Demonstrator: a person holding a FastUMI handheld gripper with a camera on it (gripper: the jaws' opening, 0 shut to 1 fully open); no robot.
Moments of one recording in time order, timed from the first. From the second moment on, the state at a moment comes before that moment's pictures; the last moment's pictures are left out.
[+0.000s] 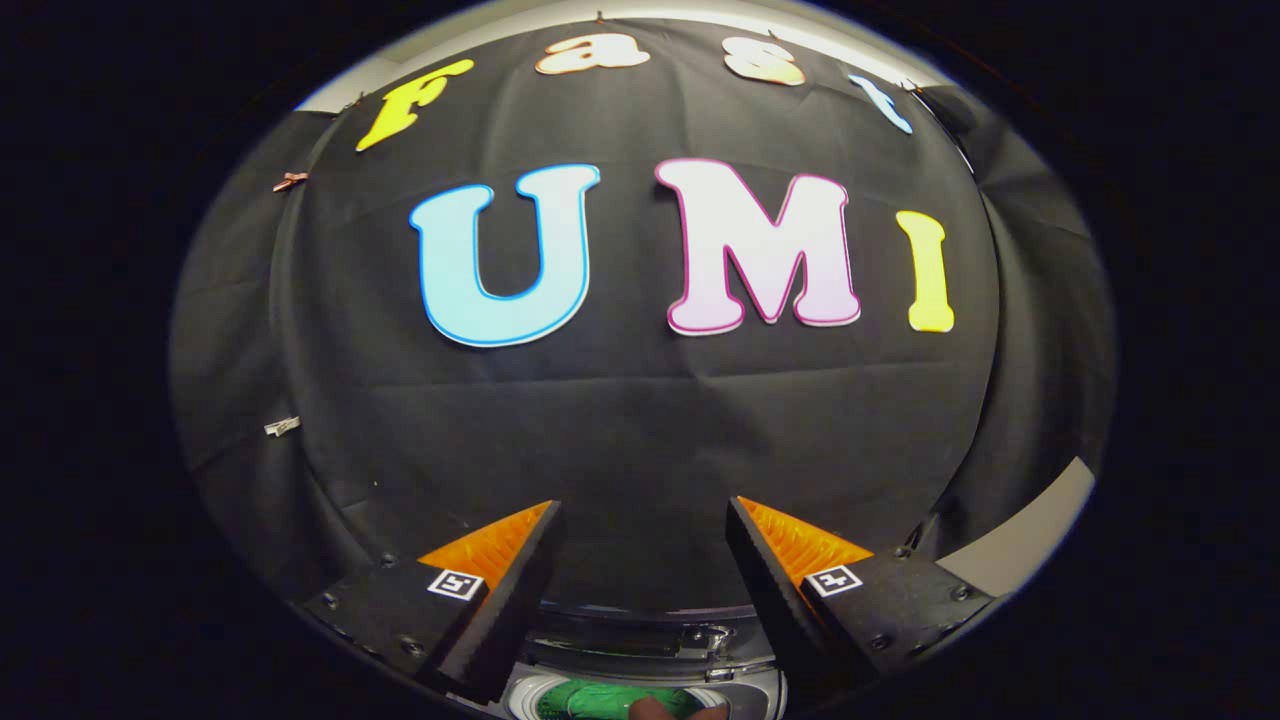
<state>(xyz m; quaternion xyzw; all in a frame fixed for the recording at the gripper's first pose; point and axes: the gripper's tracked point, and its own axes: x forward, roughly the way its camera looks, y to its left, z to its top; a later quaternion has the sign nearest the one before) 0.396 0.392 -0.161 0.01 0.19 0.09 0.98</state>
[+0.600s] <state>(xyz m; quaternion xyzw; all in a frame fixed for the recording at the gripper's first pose) 0.401 0.383 -0.238 0.00 0.28 0.08 0.96</state>
